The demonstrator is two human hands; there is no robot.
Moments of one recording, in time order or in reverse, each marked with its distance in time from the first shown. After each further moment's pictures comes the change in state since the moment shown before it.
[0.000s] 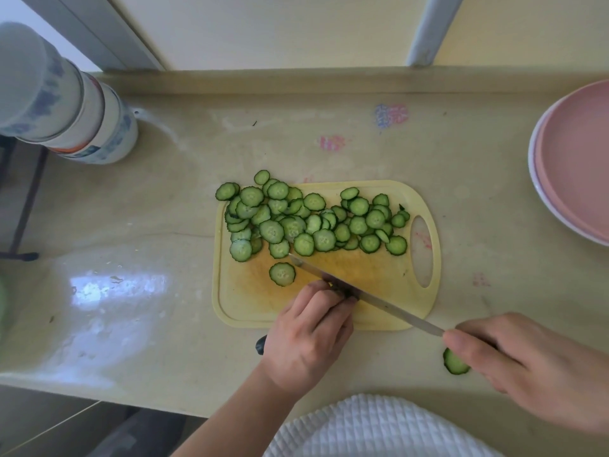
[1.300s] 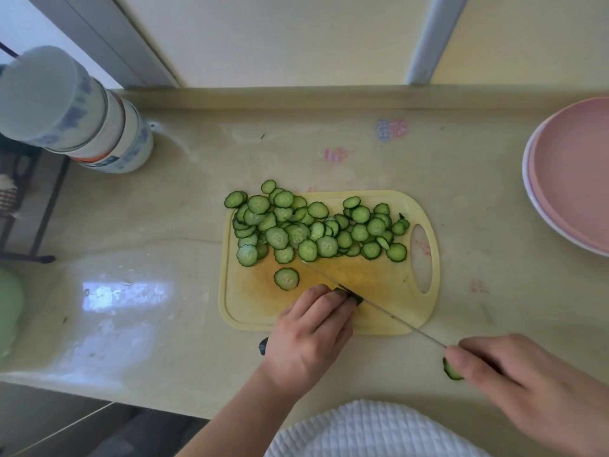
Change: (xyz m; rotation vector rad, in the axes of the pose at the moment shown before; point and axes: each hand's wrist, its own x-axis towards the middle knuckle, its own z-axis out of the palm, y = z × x) left_hand 0.000 -0.001 -0.003 0.058 -0.004 0.004; right_hand -0.011 0.010 0.015 -0.015 0.092 0.025
